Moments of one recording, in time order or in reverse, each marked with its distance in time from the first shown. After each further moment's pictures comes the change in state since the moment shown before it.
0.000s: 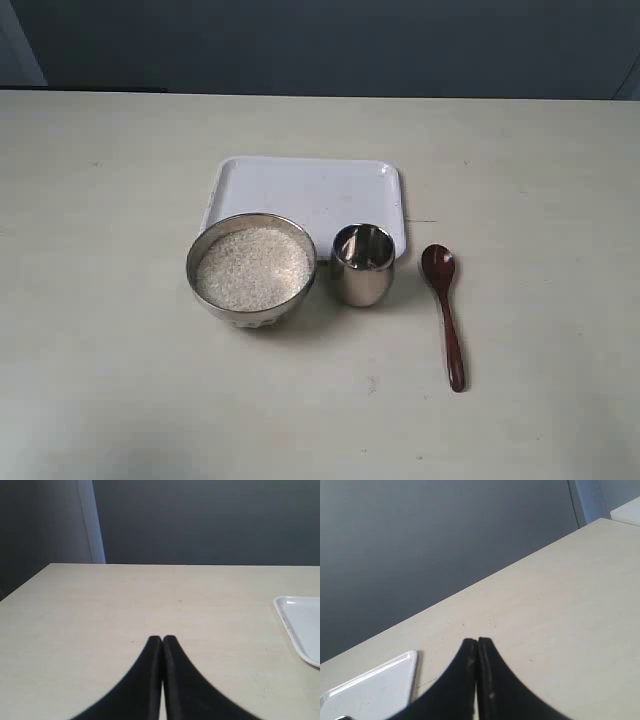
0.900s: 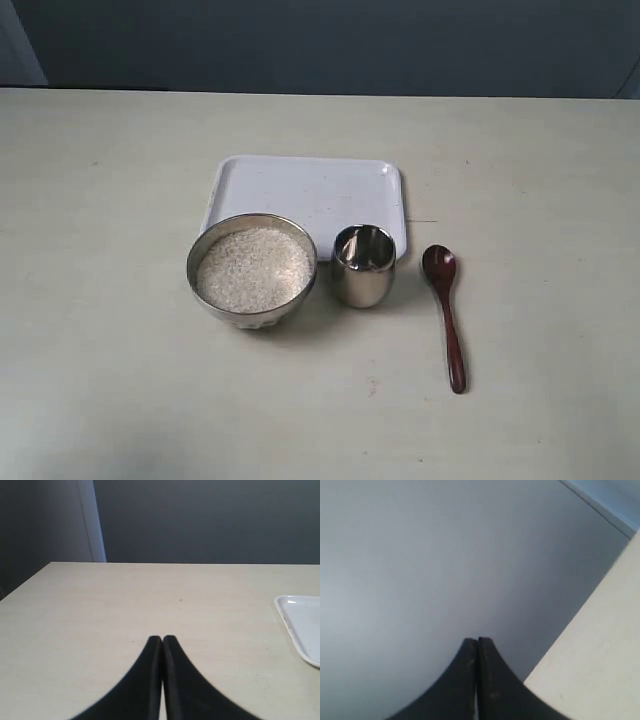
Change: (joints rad) left arm 0.000 0.000 0.000 0.000 0.000 0.000; right arm 0.000 0.000 -0.054 0.439 -0.244 0.016
